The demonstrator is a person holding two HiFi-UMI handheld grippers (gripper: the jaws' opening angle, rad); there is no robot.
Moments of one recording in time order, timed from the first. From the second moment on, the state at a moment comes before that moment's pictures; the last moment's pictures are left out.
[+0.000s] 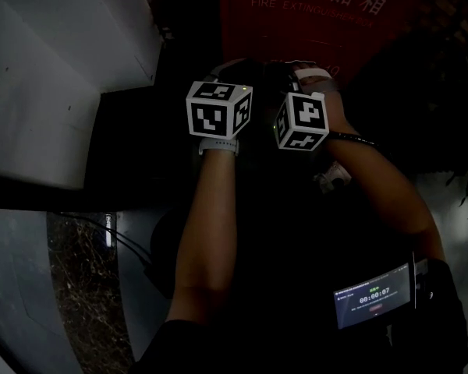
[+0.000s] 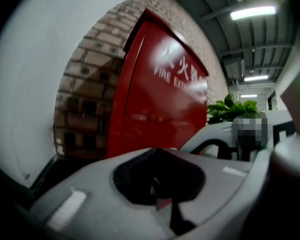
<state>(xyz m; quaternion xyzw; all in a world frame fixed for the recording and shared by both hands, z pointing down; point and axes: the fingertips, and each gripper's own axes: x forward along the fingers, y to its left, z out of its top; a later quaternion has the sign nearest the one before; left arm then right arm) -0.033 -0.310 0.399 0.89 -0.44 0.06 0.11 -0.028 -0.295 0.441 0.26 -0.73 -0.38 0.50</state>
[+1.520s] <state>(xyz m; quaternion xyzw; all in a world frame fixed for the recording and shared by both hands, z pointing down) -0.035 -0.315 0.353 0.88 -0.48 0.03 0.07 -0.019 -0.323 0.289 0.31 -0.63 -0.50 0.50</state>
